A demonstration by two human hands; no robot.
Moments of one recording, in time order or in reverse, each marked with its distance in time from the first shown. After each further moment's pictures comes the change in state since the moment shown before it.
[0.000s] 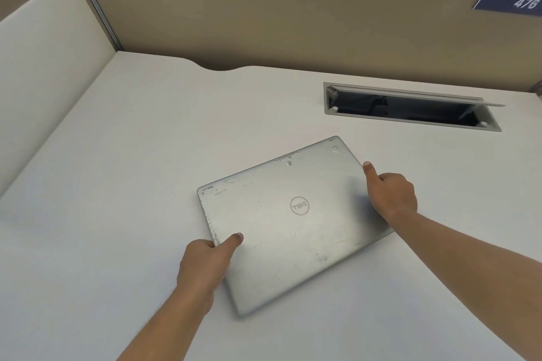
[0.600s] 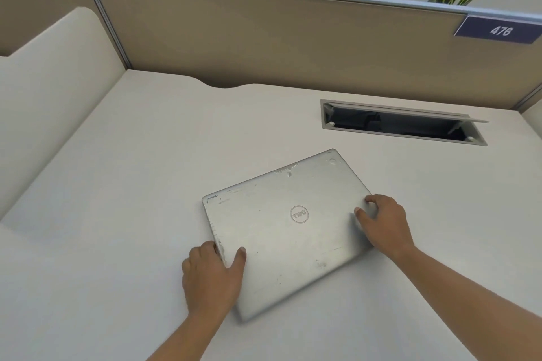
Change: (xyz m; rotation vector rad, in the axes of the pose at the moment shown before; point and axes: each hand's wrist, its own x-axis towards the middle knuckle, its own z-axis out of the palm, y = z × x) left_hand -0.009 -0.023 0.009 0.512 0.249 0.339; right_hand -0.047 0.026 -0.006 0.064 -0.085 -0.232
